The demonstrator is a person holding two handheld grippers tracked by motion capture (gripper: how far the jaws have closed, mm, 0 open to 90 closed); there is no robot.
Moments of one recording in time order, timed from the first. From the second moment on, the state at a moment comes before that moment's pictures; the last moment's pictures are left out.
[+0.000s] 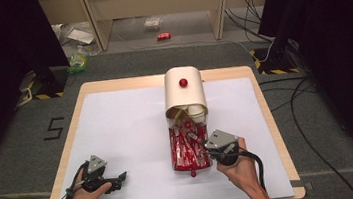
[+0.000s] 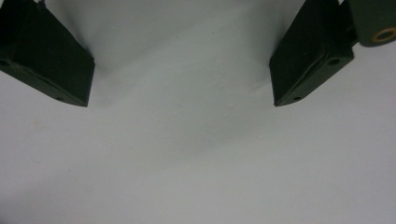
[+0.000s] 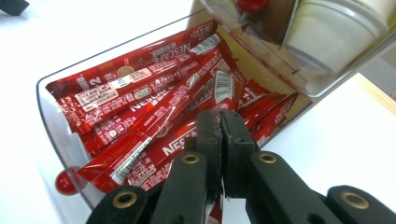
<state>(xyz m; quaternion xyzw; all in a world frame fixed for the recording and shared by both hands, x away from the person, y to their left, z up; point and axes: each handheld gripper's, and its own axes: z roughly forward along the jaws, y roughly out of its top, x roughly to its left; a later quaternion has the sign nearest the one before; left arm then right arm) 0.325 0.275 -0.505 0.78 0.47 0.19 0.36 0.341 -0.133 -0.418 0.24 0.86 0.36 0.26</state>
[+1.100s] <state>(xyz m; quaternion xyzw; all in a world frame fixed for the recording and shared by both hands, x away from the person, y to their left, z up) 0.325 0.275 -0.505 0.78 0.47 0.19 0.36 0.310 -0.174 -0.409 0.26 0.84 0.39 0.27</state>
